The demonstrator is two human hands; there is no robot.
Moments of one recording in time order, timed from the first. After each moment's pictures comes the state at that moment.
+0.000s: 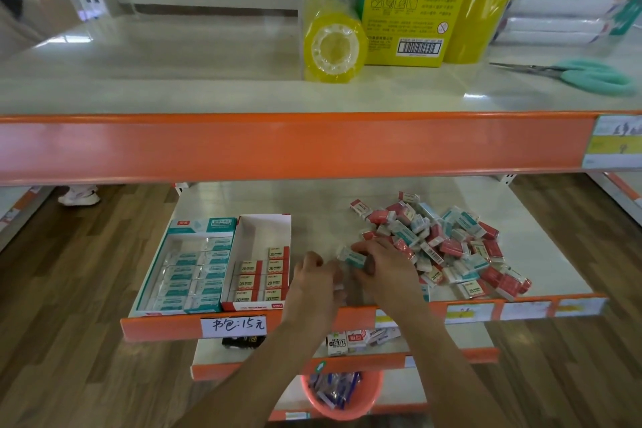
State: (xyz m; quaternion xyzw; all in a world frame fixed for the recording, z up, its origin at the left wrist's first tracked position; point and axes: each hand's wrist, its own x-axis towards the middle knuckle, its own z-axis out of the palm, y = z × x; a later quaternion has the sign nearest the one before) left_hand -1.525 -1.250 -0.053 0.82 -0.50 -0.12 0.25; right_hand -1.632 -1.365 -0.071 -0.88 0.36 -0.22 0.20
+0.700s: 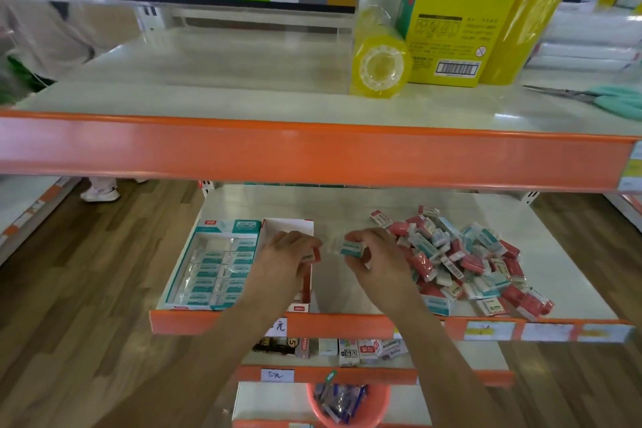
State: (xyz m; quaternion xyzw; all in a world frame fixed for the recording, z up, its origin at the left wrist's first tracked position) left_hand -1.446 -1.215 -0.018 0.80 -0.55 0.02 0.25; right_hand -1.591 -1.345 -0.037 -0.87 0.32 -0.24 0.27
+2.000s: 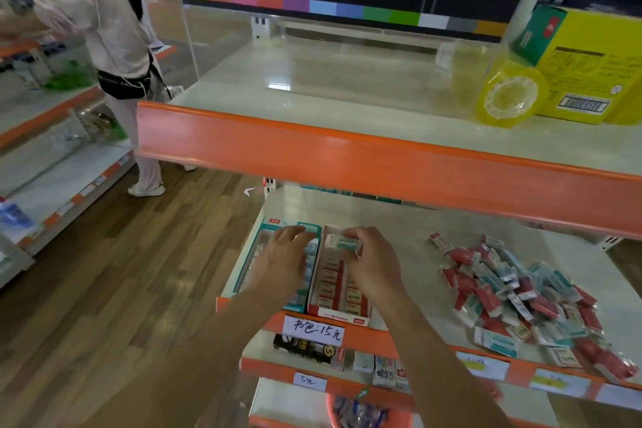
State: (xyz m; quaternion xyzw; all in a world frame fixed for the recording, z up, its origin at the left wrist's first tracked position) left_hand -1.366 -1.165 -0.037 0.85 -0.47 0.00 0.24; right_hand -1.480 -1.302 -0.033 -0.87 0.35 -0.17 0.30
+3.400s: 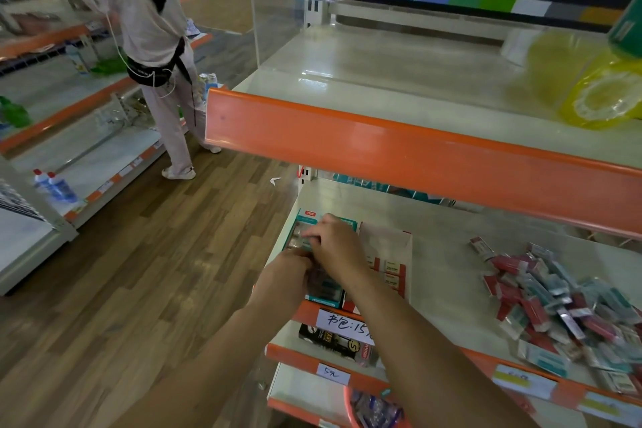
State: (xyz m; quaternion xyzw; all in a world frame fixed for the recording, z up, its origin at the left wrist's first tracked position) left_hand -1.359 -1.118 -0.046 0.90 -0.40 -0.09 0.16; right_hand -1.386 -1.246 -0.056 -0.94 0.19 -0.10 0.25
